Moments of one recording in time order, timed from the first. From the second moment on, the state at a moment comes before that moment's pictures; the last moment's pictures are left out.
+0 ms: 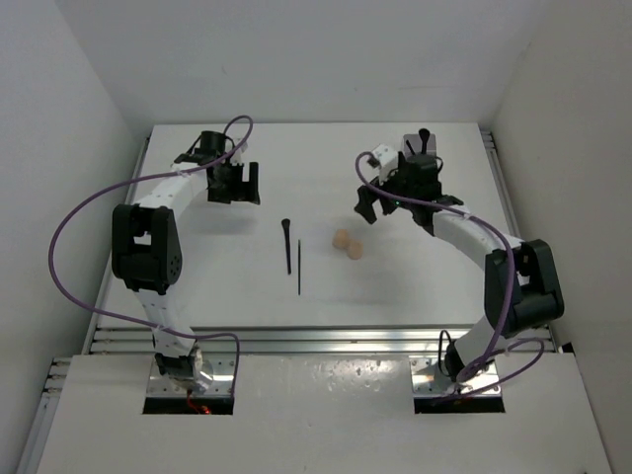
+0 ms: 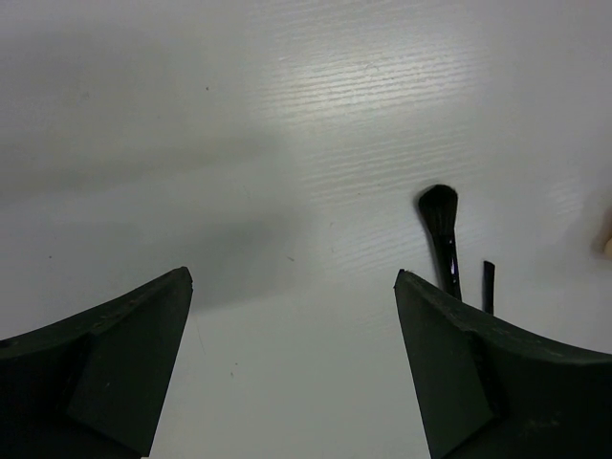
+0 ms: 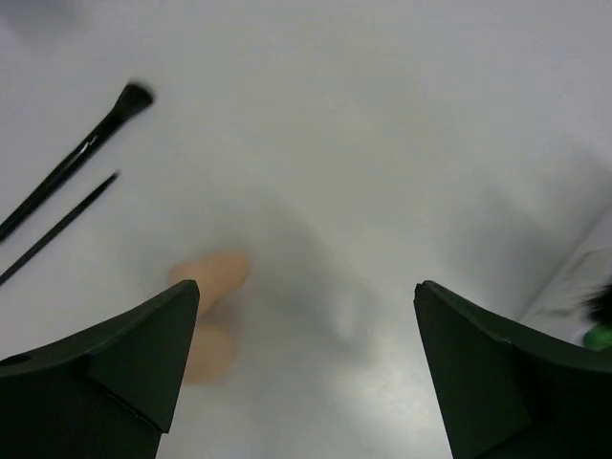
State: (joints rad) left arm -0.09 1.90 1.50 -0.59 0.22 -0.07; right arm 0.21 1.60 0.96 0.19 -0.41 -0.25
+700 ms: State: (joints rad) left arm -0.21 1.90 1.38 -0.58 0.20 0.11; right arm 0.45 1.75 1.06 -0.39 -0.30 -0.24
